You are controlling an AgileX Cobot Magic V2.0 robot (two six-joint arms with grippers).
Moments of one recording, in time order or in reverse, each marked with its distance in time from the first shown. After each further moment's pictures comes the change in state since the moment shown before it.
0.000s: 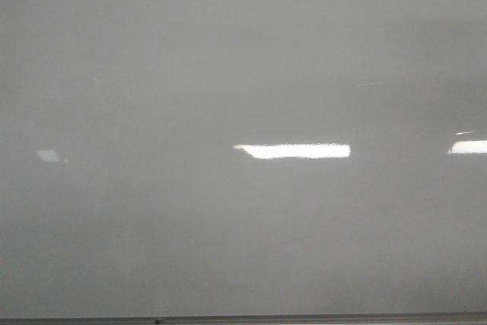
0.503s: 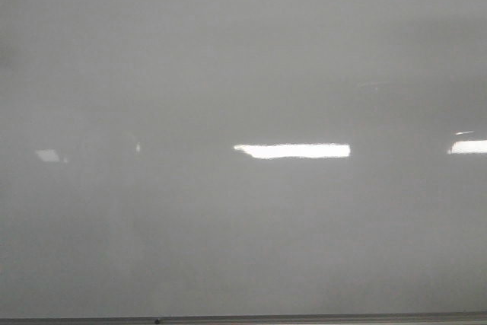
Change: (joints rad) left arm 0.000 0.493 -0.223 -0.031 -0.041 0.000; right arm 0.000 0.000 0.000 0.000 0.000 0.000
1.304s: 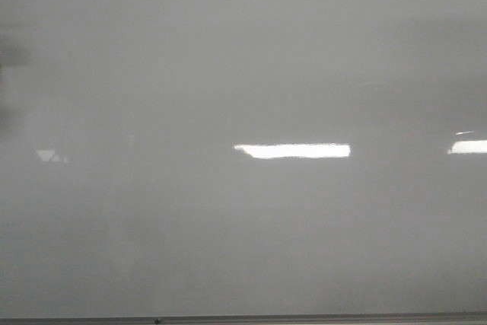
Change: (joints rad) left arm 0.000 0.281 -0.068 -0.015 -0.185 0.000; right arm 0.000 0.000 0.000 0.000 0.000 0.000
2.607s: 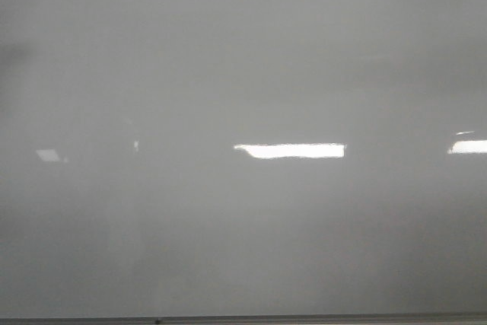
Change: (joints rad) left arm -0.039 -0.185 -0.247 -0.192 0.751 0.496; right arm 0.008 0.272 -0.348 0.098 0.386 -0.085
